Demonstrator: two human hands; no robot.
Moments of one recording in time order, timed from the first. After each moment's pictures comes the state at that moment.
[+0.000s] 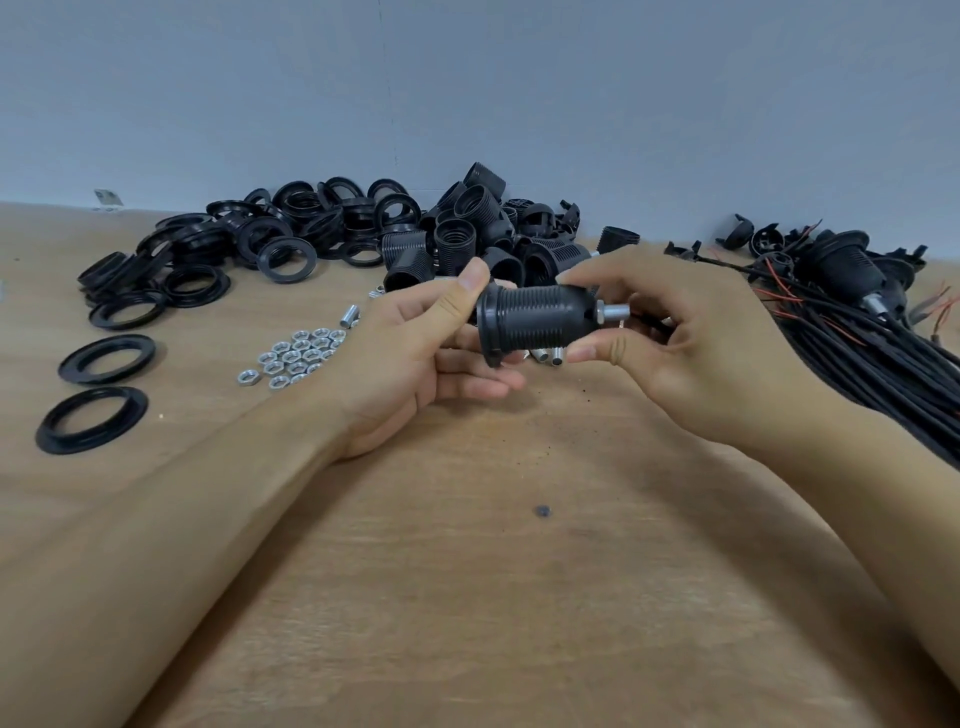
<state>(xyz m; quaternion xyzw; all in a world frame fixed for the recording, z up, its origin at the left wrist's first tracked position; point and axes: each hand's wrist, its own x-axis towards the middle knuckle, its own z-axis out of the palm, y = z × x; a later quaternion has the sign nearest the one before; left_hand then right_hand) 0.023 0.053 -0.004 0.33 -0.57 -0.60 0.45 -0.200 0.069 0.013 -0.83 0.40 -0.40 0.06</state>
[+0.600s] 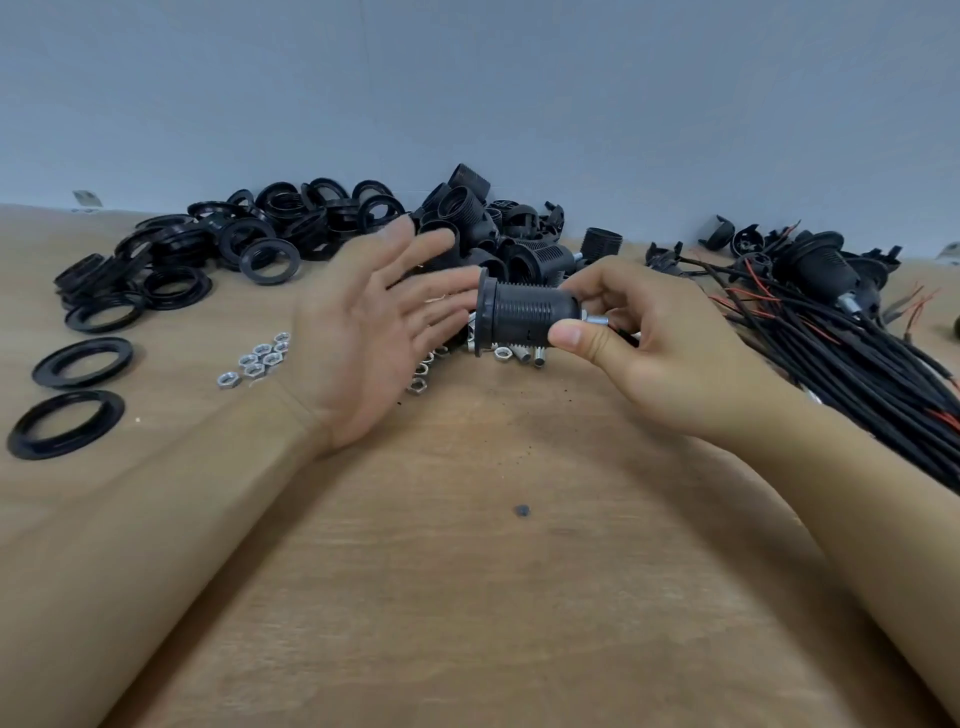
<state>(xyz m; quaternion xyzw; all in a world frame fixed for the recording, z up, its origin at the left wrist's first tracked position) 0.029 0.050 0.004 0.28 -0.47 -0.64 0.54 -0.201 0.065 0.009 -0.79 0.44 -0.39 0.16</state>
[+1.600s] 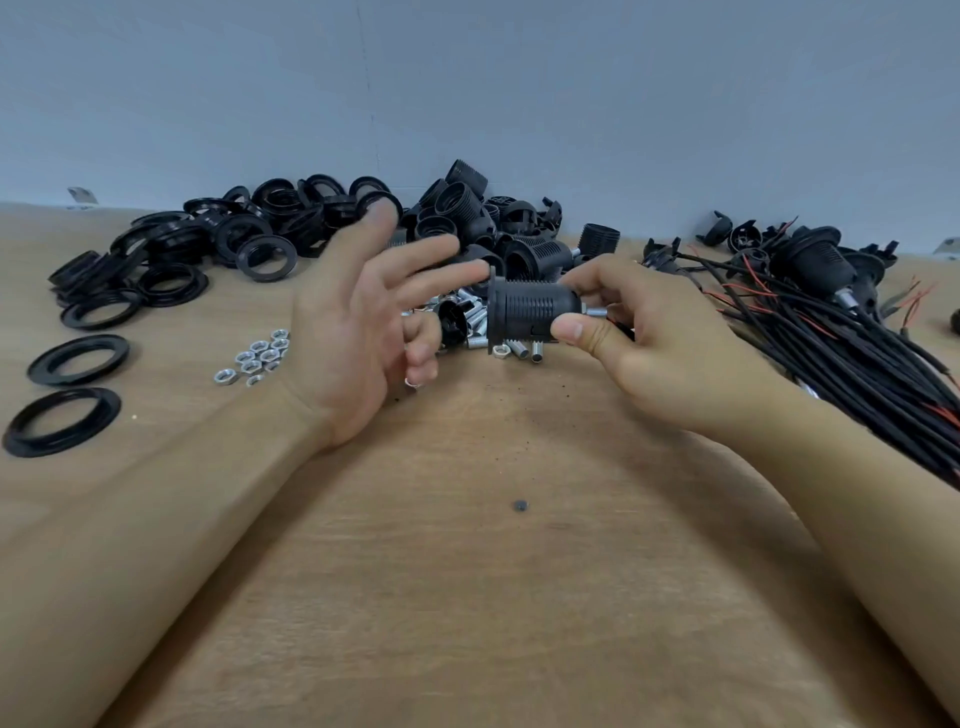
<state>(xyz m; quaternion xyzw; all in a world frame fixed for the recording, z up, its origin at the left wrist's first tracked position) 0.026 0.051 0.005 0.33 -0.51 -0.59 0.52 -0.200 0.066 0.012 -0.79 0.49 -0.35 0.15</state>
